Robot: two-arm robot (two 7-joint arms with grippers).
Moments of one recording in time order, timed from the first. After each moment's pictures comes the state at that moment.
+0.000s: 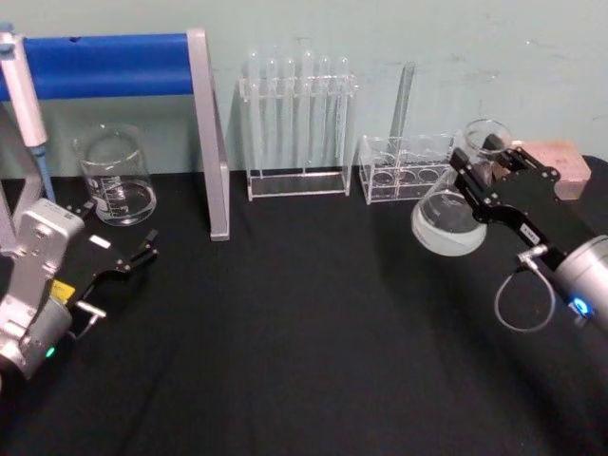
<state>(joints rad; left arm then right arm) -0.20 0.60 0.45 -1.41 -0.25 -0.12 0.03 0.05 0.40 -0.15 -1.74 0.38 0.00 0.24</state>
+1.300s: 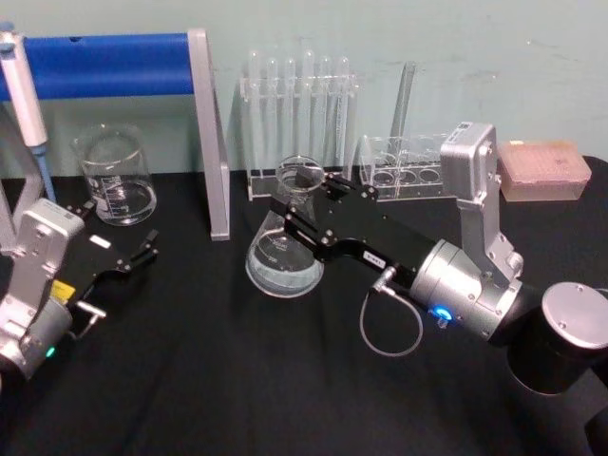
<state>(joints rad) -0.20 0.60 0.45 -1.41 -0.25 -0.12 0.03 0.26 0.34 -0.45 -1.60 0.43 -0.01 0.47</state>
